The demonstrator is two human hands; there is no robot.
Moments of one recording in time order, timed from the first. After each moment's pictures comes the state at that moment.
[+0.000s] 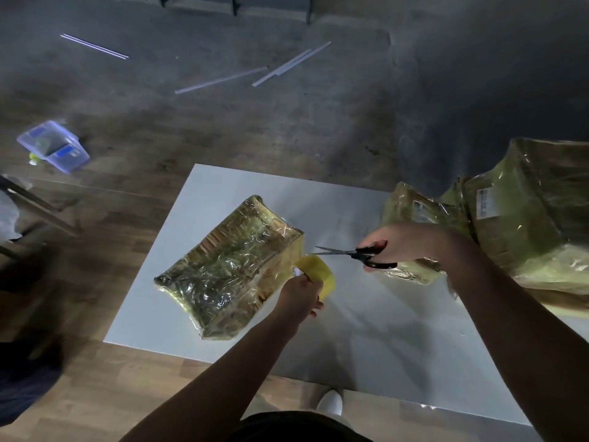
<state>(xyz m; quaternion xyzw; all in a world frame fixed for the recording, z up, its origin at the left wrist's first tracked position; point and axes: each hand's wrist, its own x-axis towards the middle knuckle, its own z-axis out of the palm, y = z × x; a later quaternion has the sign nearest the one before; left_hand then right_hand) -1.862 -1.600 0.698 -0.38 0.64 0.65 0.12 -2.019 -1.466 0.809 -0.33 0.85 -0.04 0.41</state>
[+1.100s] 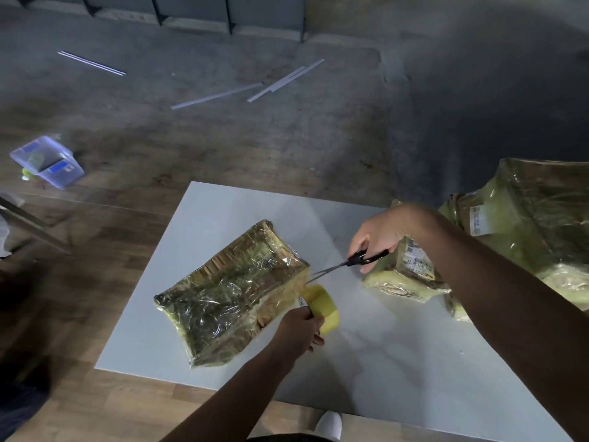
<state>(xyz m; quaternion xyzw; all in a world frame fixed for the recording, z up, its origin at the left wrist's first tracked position) -1.844 -1.599 0.703 -0.34 0.66 0.65 0.18 -2.066 -1.513 0.818 -0.34 0.80 0.11 0.49</state>
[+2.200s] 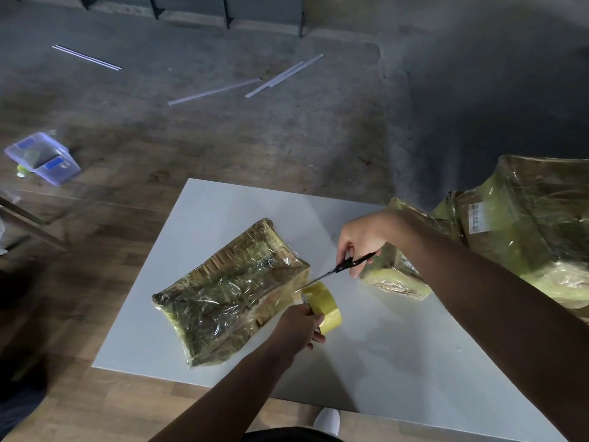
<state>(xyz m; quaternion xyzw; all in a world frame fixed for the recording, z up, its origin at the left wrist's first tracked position) -1.849 -1.599 0.703 -0.34 0.65 0.64 0.21 -2.059 -1.532 0.796 -0.38 0.79 0.13 0.47</state>
